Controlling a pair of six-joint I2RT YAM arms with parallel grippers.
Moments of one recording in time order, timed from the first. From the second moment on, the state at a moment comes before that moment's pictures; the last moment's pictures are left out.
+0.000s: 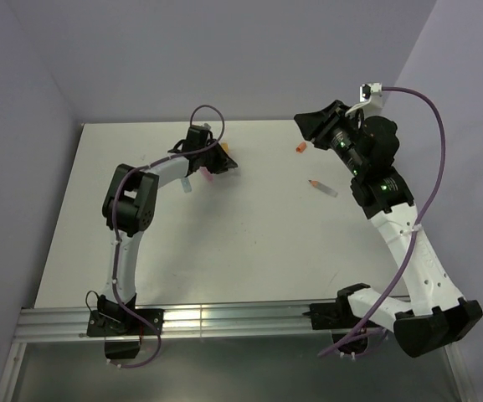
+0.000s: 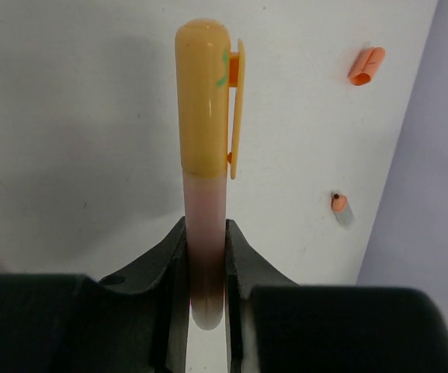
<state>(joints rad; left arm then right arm) -0.40 2.22 1.60 -0.03 0.33 -0.93 0.27 1.08 1.27 -0.17 -0.12 0.64</state>
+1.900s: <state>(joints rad) -0.61 2.49 1.98 -0.18 0.45 -0.54 -0.02 1.60 1.29 -0.44 0.02 0.59</state>
